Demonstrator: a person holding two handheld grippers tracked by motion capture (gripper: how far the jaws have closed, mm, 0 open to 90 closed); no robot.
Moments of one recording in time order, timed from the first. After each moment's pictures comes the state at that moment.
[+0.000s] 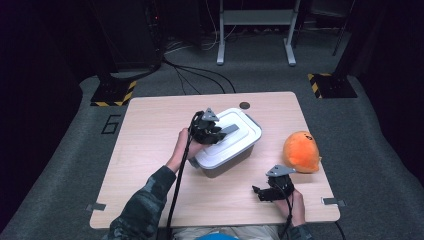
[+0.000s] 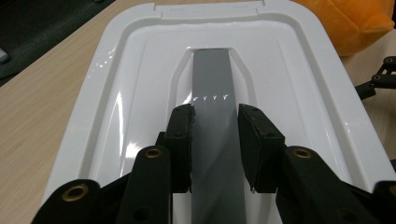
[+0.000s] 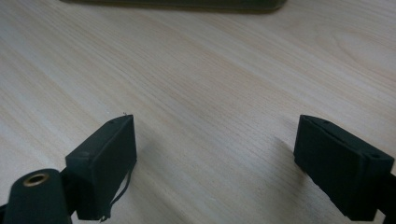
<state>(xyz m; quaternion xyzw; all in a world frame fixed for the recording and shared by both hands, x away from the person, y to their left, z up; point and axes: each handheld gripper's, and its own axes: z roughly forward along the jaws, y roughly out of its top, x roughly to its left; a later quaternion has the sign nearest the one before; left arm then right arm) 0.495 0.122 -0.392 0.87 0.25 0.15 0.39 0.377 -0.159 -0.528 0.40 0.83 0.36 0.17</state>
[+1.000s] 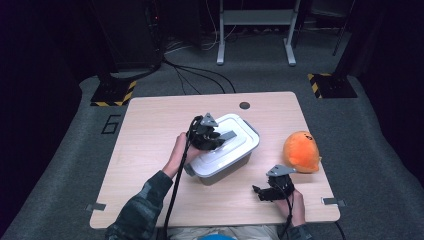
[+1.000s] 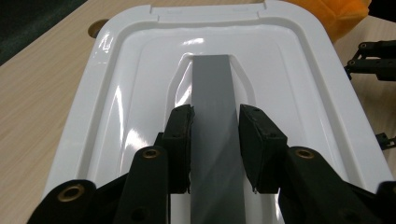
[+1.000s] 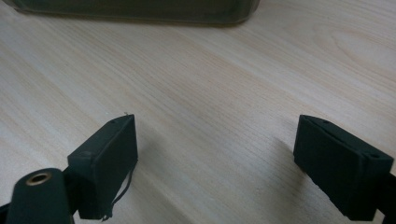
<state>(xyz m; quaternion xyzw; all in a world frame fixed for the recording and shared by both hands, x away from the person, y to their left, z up) 0.478 0.122 -0.389 0.88 0.25 0.13 0.38 0.377 -0.160 -0.528 0.40 0.83 0.36 0.17</state>
